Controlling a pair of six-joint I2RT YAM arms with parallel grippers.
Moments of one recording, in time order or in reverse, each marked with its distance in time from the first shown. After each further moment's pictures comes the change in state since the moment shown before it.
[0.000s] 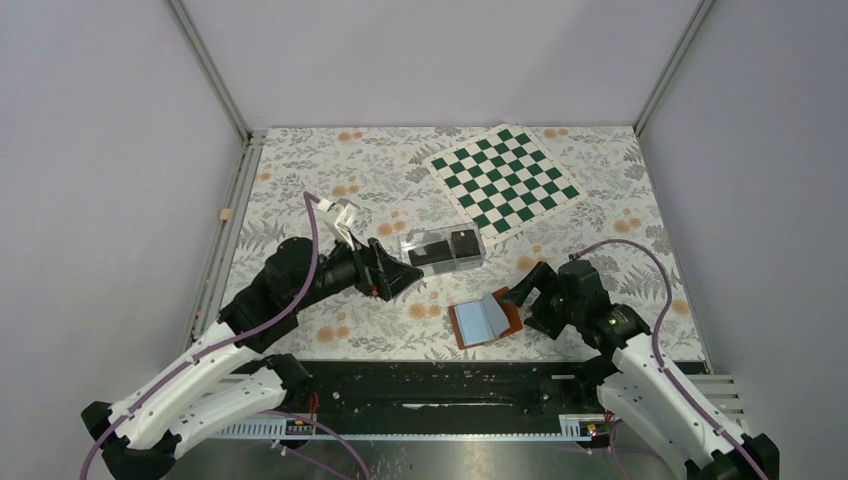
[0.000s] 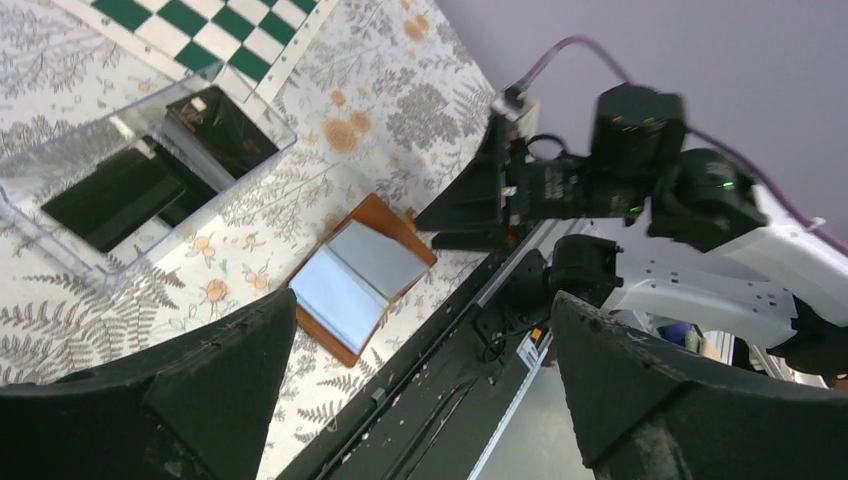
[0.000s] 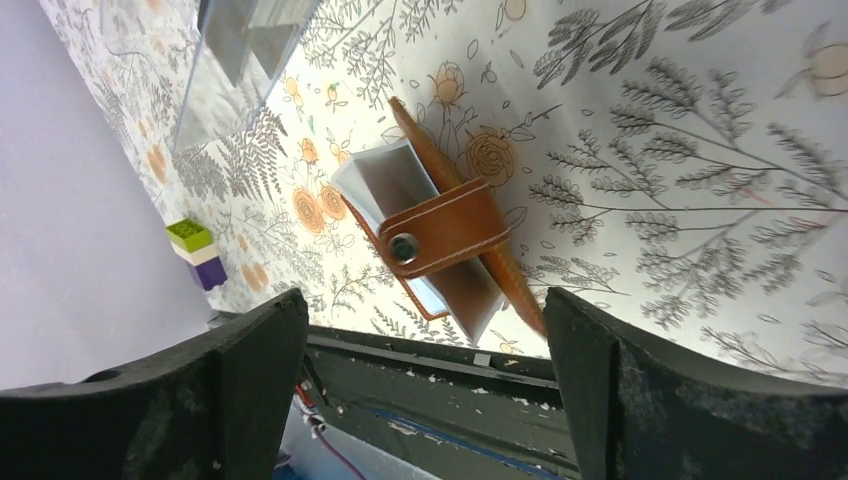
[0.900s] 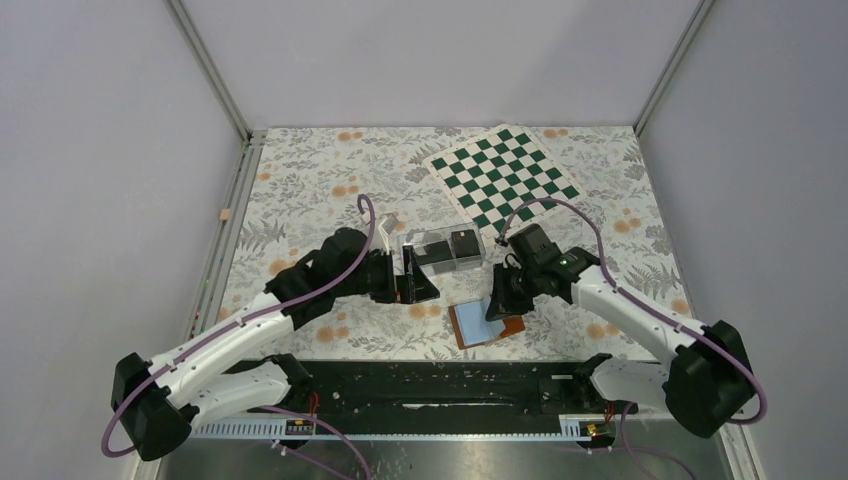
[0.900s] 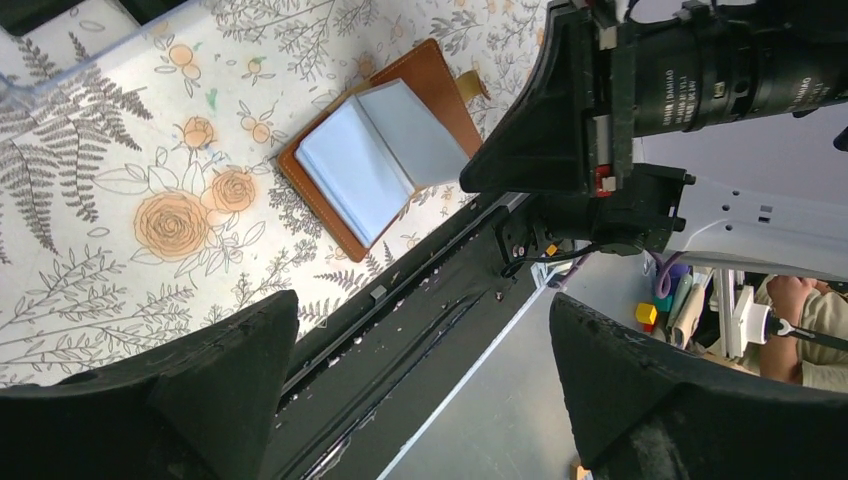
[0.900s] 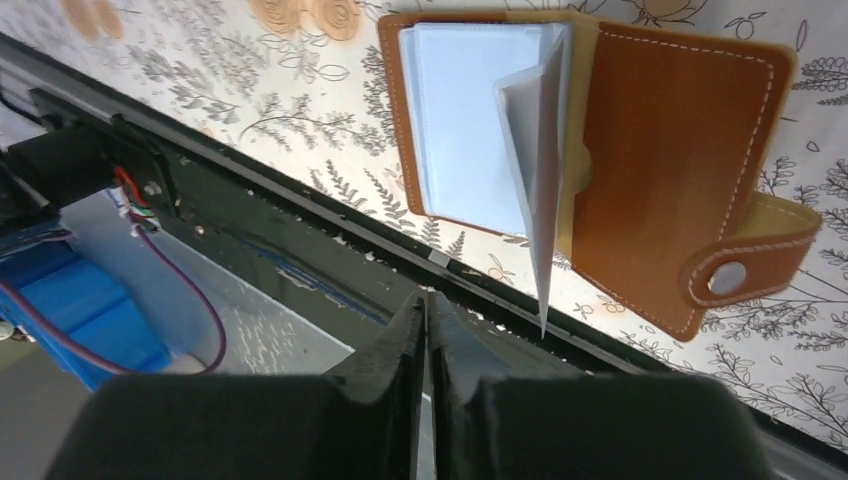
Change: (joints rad) left arm 0.001 0.266 -0.015 -0.101 0.113 -0.128; right arm 0.154 0.486 0.382 -0.172 -0.193 -0.528
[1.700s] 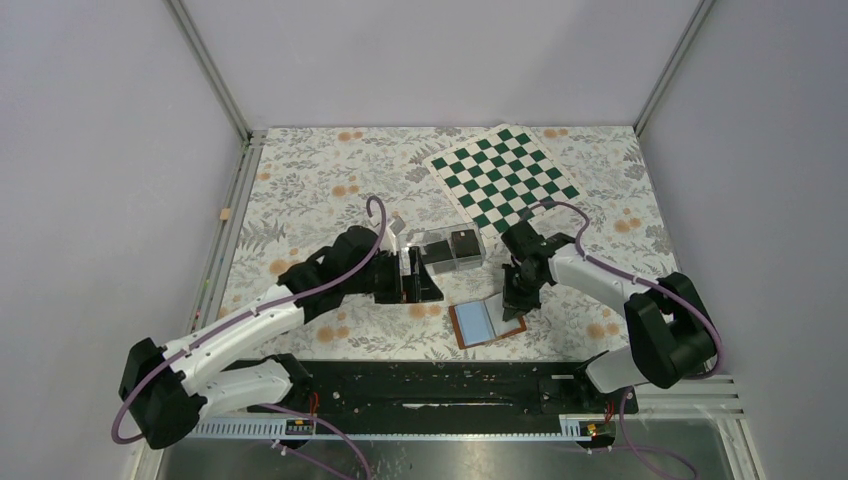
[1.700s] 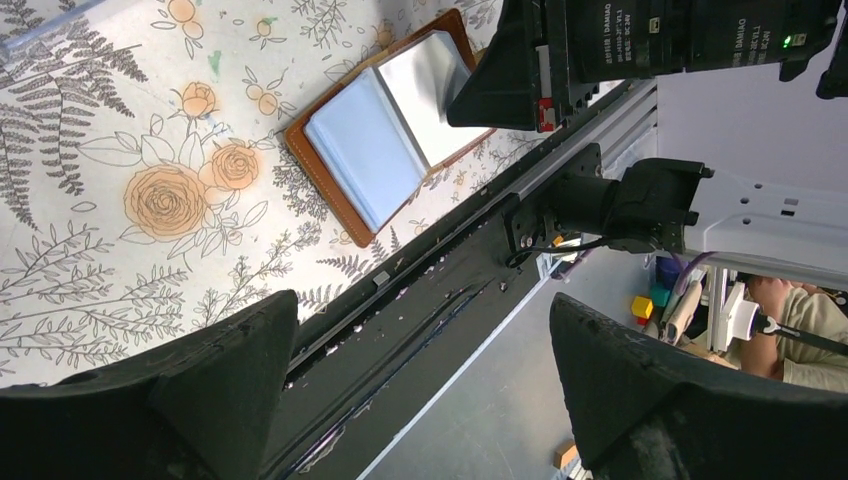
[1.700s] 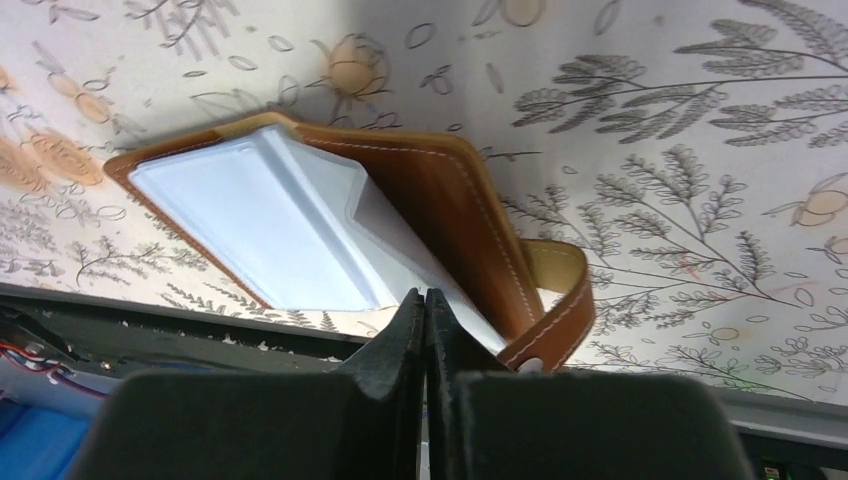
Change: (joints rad) left arm 0.000 0.066 -0.008 -0.006 0.024 -0.044; right arm -0.054 0.290 0.042 -0.062 0.211 0.057
